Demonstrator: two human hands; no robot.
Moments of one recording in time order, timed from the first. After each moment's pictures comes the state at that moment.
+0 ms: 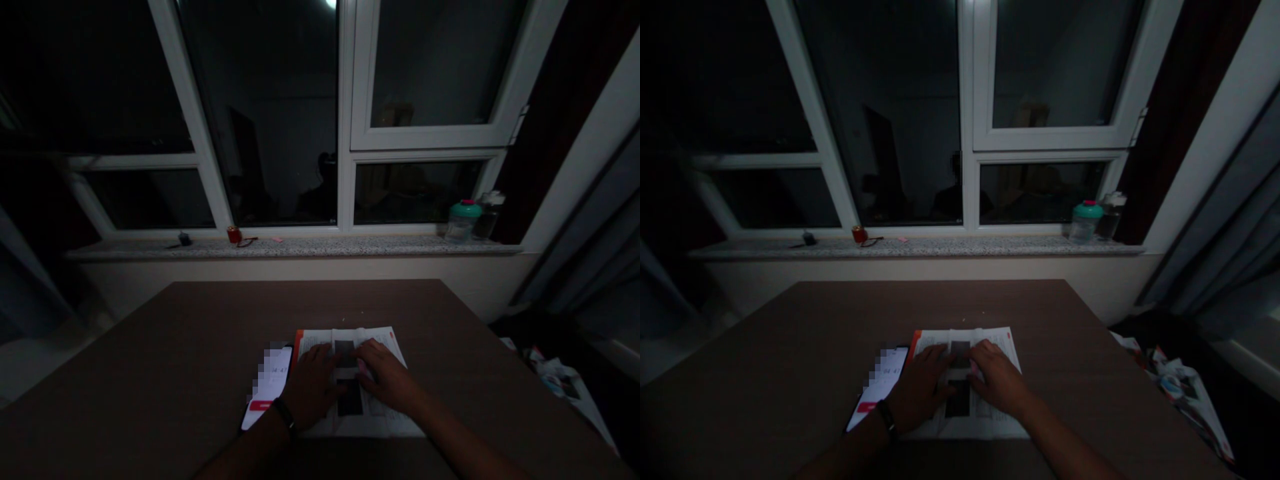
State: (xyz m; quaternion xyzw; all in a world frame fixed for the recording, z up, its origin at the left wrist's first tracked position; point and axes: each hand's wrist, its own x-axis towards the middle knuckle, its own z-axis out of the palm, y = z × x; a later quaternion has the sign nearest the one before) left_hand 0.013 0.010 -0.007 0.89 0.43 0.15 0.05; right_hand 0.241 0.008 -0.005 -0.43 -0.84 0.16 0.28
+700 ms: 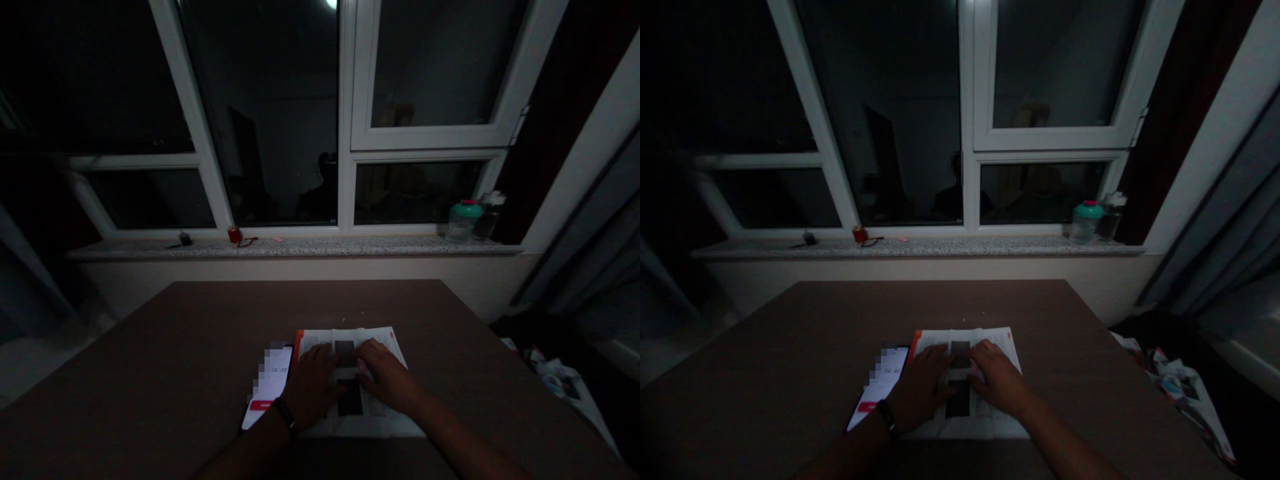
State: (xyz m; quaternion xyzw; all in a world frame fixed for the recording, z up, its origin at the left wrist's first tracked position) left_hand 0.014 0.009 -0.002 0.89 0.44 0.12 0.06; right_hand 0.240 0.009 -0.006 -0.42 -0.84 0.17 0.29
